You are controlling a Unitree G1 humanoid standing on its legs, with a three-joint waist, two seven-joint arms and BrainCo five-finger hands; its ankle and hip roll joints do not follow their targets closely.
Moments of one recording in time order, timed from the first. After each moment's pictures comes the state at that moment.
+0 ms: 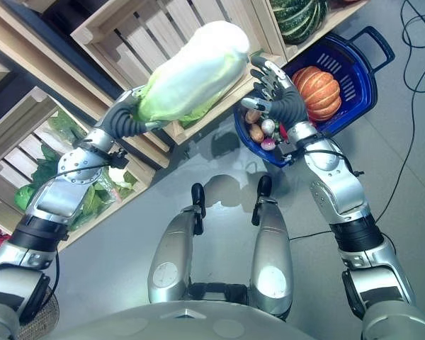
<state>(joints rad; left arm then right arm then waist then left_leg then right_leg) -0.43 0.69 -0.27 0.00 0.11 -0.06 -0.08 -0.49 -0.57 0.24 -0.19 0.57 0.16 -0.05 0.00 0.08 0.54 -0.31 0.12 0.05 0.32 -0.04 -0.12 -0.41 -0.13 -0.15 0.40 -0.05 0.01</state>
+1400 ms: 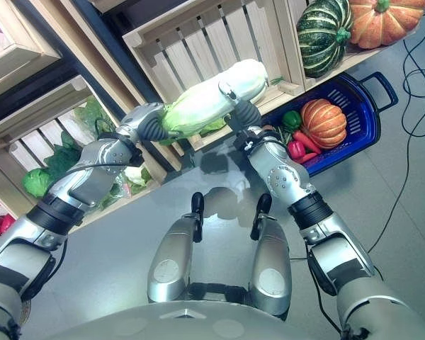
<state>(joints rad) -0.59 0.69 -0.51 0.06 0.40 0.22 -0.14 -0.63 -0.37 0.43 0.16 1.15 0.08 -0.17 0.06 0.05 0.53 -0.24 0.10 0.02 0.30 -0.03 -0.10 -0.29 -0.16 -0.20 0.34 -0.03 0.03</state>
